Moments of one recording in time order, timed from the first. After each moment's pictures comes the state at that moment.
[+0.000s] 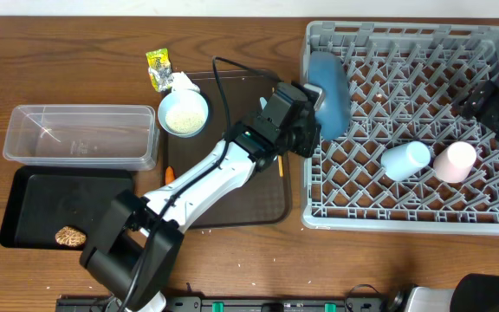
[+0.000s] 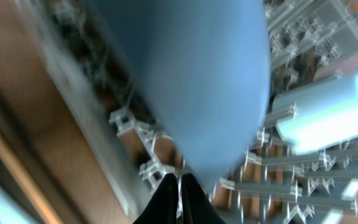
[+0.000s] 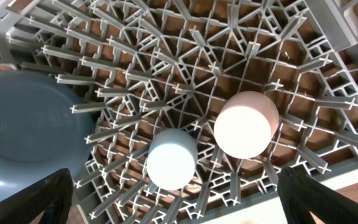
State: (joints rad) left arm -0.68 1.81 1.25 -0.14 0.24 -0.32; right arm -0.42 1.54 1.68 -1.28 -0.21 0.22
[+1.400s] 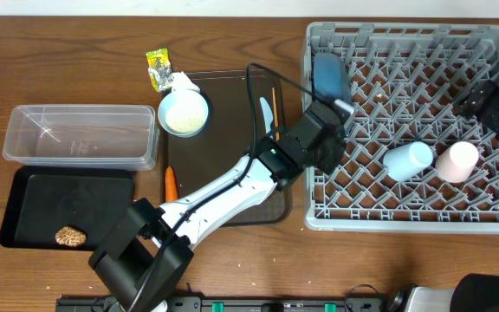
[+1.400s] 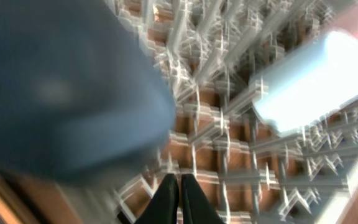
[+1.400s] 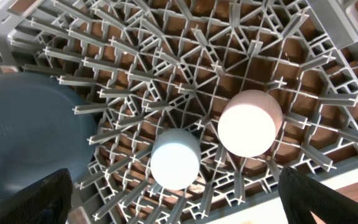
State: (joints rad) left arm -0.83 1.80 1.27 -0.16 0.07 -0.23; right arm -0.42 1.54 1.68 -1.27 -0.21 0.22
